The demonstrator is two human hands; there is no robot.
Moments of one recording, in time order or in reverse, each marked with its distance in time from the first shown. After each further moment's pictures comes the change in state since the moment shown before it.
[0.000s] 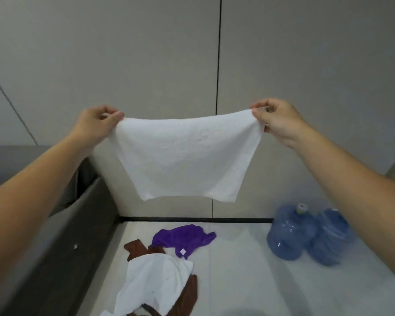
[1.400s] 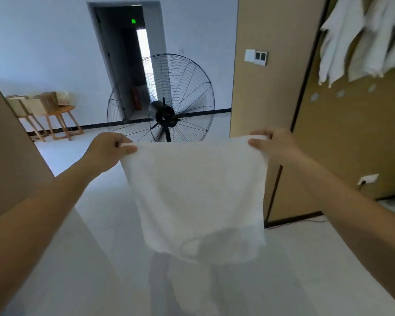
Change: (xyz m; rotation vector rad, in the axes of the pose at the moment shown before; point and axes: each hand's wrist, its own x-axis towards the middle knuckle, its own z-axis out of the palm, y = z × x) left_hand -0.817 0.632 0.460 -0.392 -1.441 1.181; right_hand -0.965 -0.098 -0.552 -0.598 1.701 0.658
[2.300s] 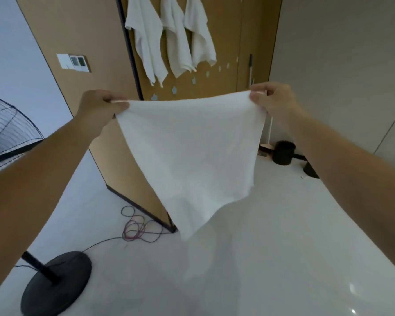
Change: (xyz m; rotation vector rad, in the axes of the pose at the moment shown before) left_hand 0.178 0.334 0.280 -0.641 -0.423 0.459; right_hand 0.000 0.105 -0.298 -0.141 0.824 0.221
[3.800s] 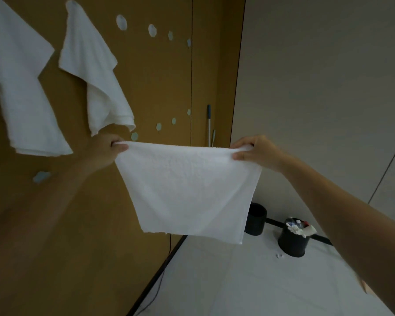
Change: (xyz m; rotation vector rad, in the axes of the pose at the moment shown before) left_hand 0.482 0.024 0.490 0.384 -0.159 0.210; right_hand 0.568 0.252 -0.133 -0.378 -0.325 -0.147
